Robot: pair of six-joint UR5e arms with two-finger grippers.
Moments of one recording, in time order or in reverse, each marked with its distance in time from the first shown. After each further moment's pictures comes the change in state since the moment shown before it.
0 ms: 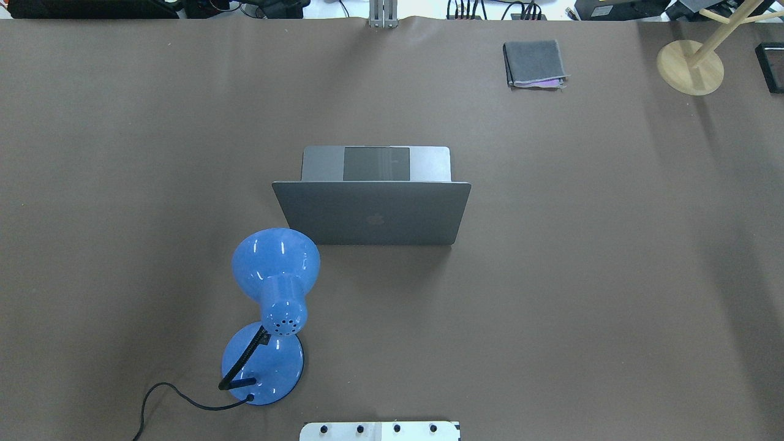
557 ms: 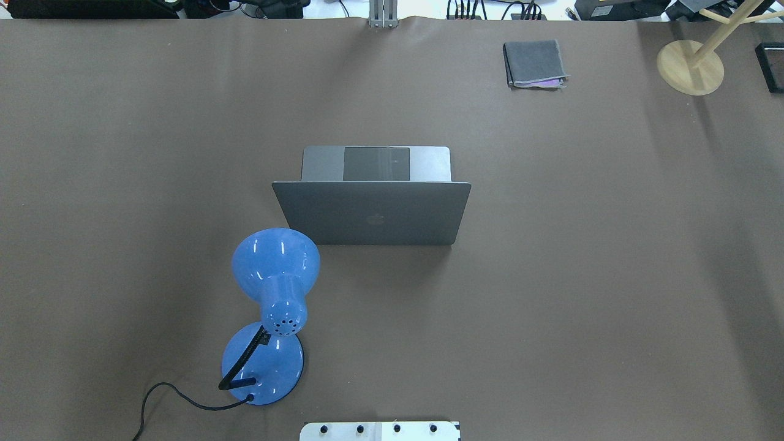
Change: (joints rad) left arm 0.001 -0.007 -0.008 -0.001 0.000 0.001; right arm 0.000 0.003 0.000 0.023 0.000 0.000
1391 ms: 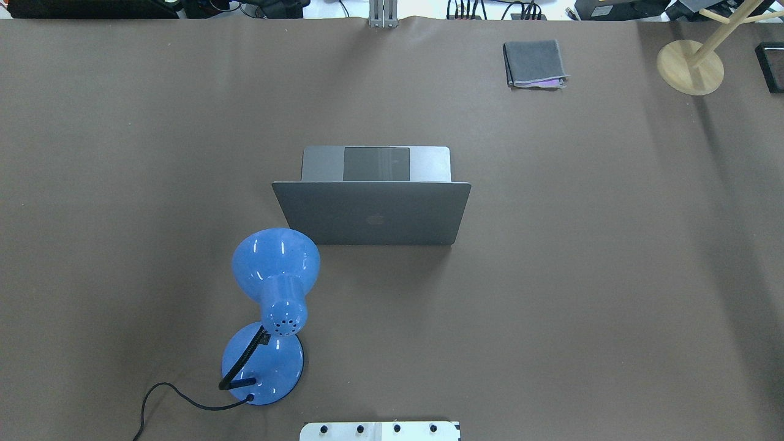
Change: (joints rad) left arm 0.004 -0.051 0.057 -0.435 -0.006 -0.004; right arm 0.000 0.045 -0.013 0.262 0.004 0.023
